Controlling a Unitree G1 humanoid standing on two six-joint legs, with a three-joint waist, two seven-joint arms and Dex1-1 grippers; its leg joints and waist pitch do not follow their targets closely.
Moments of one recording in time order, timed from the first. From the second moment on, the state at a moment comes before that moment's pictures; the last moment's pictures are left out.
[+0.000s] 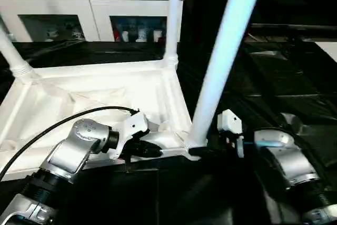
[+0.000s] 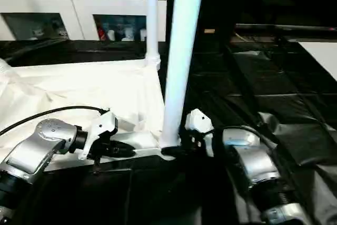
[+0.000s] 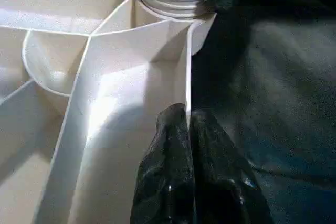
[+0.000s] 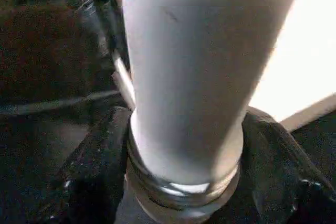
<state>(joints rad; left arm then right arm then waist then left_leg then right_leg) -0.40 0.50 -0.30 0.20 -0.11 0.38 -1.18 -0.36 -0.34 0.17 0.41 0.18 0.05 1.08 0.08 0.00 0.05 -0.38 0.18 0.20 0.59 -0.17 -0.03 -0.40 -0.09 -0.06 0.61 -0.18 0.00</state>
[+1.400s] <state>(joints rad) -0.46 0.41 -0.35 0.23 -0.01 0.44 -1.02 -0.39 -0.33 0.10 0.39 0.19 0.03 1.00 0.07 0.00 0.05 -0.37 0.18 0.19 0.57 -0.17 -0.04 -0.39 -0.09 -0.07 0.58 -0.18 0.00</state>
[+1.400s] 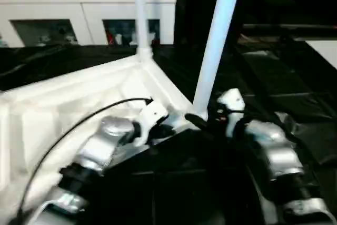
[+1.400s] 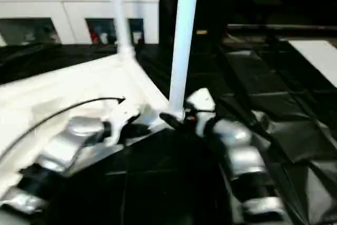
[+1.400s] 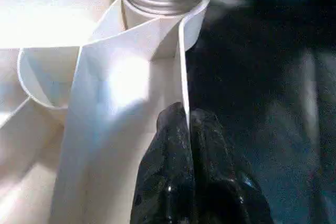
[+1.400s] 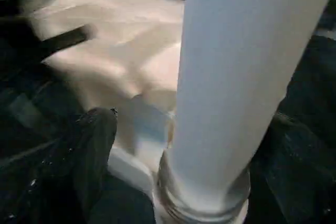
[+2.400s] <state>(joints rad) -0.42 0.51 -0.39 0.15 -0.04 0.43 -1.16 -0.39 -0.40 0.22 0.42 0.11 0.02 1.13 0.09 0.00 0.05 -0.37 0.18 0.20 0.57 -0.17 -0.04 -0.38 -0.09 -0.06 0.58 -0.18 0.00</state>
